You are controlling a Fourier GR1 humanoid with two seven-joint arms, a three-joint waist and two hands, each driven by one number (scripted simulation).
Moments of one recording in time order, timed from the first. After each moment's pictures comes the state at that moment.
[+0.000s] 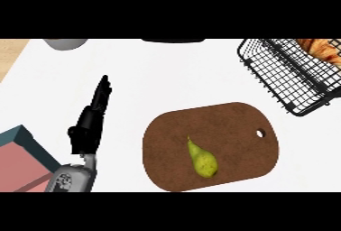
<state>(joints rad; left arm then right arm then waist) -0.16 0.07 -0.13 -1.53 -0.13 0.21 0.03 -1.57 -0.58 0.32 -0.02 0.71 -0.33 1.17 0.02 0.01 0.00</state>
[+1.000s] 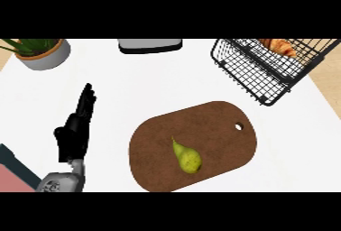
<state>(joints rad) -0.10 0.09 -0.07 -1.53 -0.12 0.24 0.05 -1.62 -0.66 0.33 0.00 0.72 -0.75 1.17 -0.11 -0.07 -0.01</state>
